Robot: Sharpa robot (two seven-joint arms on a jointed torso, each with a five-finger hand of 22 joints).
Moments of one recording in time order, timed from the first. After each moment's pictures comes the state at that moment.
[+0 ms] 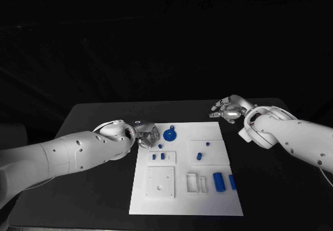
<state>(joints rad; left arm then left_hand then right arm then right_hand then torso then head) 1.19 -0.66 -0.17 1.19 -1.44 -0.21 -0.01 1.23 -0.24 0.69 -0.24 0.10 0.89 0.12 0.15 0.61 1.18 0.08 0.15 0.25 1.12 -0.04 1.35 0.59 0.07 0.93 -0.13 1.26 1.10 1.24 -0.71 -0.04 1.21 -1.02 -0.33 -0.05 0.99 -0.19 0.51 -0.21 0.40 0.84 0.16 0.26 0.46 0.91 0.05 1.04 0.91 1.21 -0.06 0.99 0.99 0.12 1.29 -0.08 0.95 1.19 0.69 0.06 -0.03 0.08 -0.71</state>
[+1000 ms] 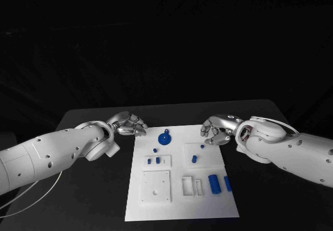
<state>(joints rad) 1.20 -0.80 -0.11 1.27 -0.71 -0.19 0.15 1.17 -0.18 0.69 -0.22 0.09 0.88 0.15 0.22 0.60 1.18 0.11 0.08 0.27 0.89 0.10 0.63 0.32 0.06 0.66 0.00 0.80 0.88 1.21 -0.80 -0.07 1.41 -1.53 -0.19 -0.01 1.13 -0.20 0.65 -0.28 0.26 0.93 0.15 0.32 0.48 1.10 0.07 0.31 0.36 1.25 -0.04 0.99 0.99 0.14 1.33 -0.09 0.96 1.19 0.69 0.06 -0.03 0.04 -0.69</state>
